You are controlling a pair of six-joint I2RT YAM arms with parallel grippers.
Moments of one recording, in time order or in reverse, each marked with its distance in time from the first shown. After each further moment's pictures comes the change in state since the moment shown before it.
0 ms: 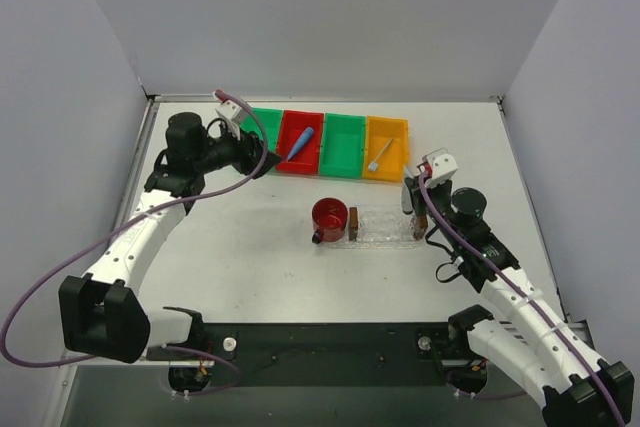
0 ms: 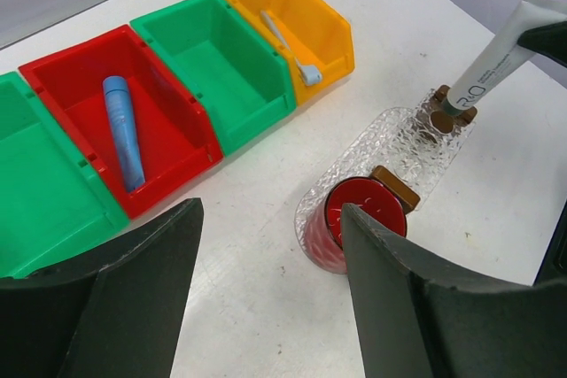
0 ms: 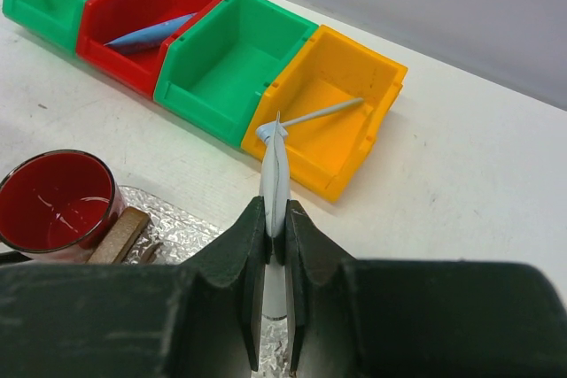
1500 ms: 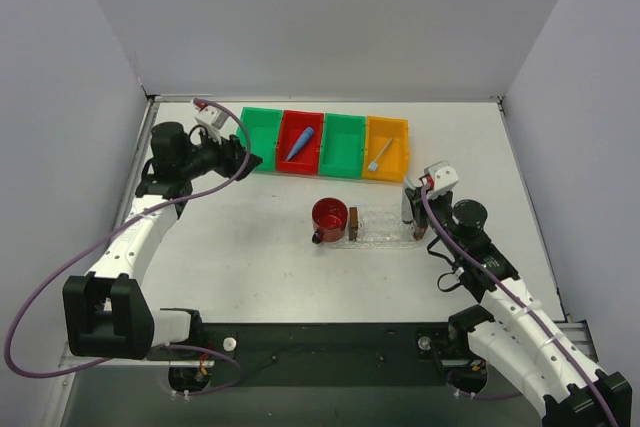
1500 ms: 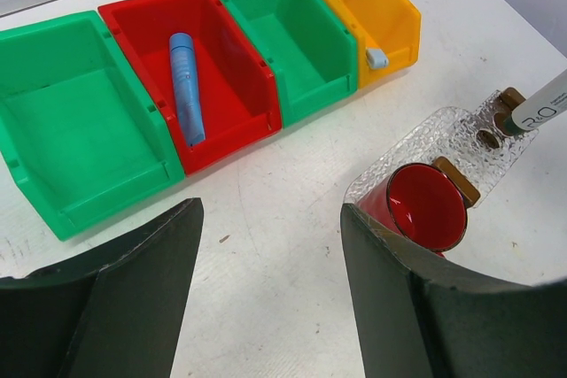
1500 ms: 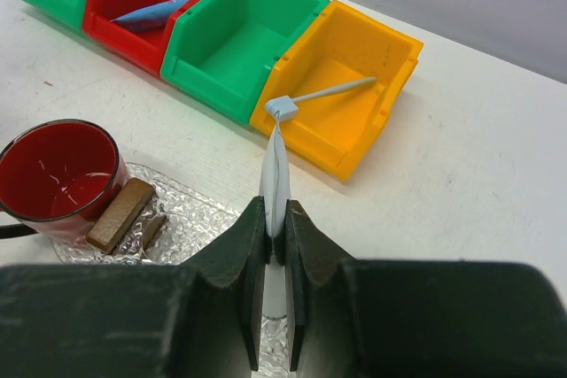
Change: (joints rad) left arm 0.150 0.001 -0.107 0.068 0.004 -0.002; right arm -0.018 -0.074 -0.106 0.023 -0.034 0.013
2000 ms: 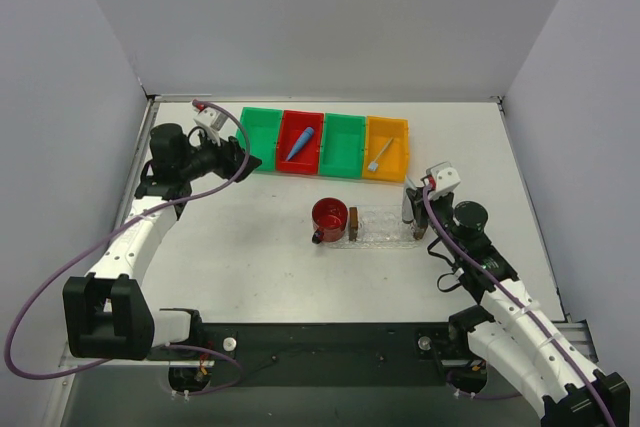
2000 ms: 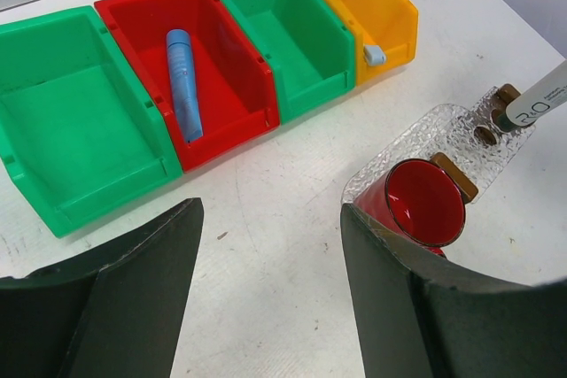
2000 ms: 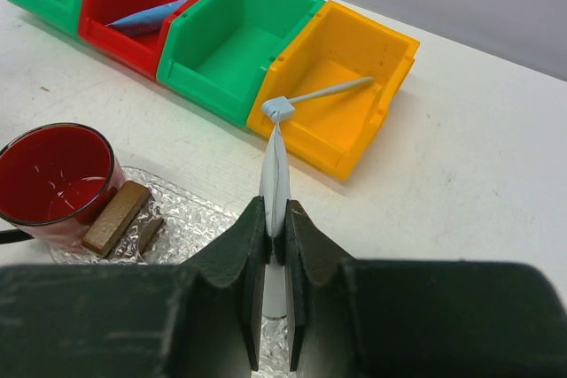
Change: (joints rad) left arm 0.011 -0.005 -0.013 0.007 0.015 0.000; right arm -0.013 -0.006 -0.025 0.031 -0.004 0.013
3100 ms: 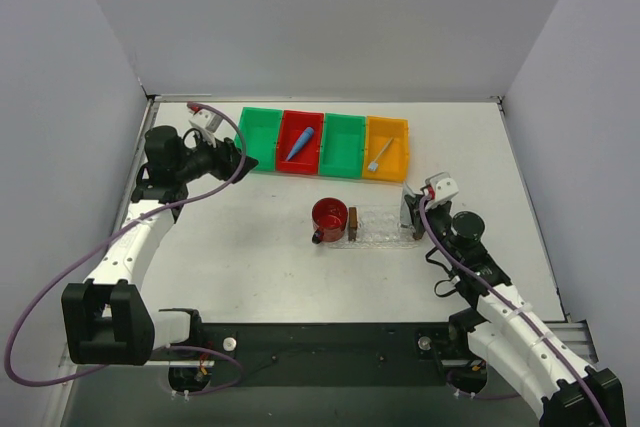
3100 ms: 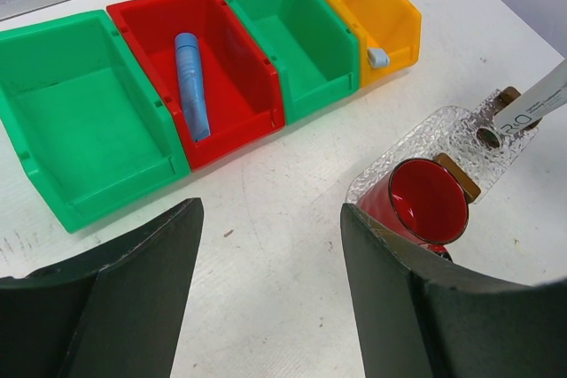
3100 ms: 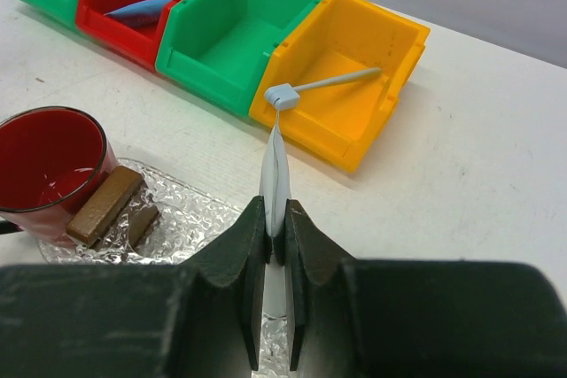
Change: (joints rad) left arm 0.024 -0.026 -0.021 0.007 0.015 0.004; right arm -0.013 -0.008 -0.121 0.143 -0.022 0.009
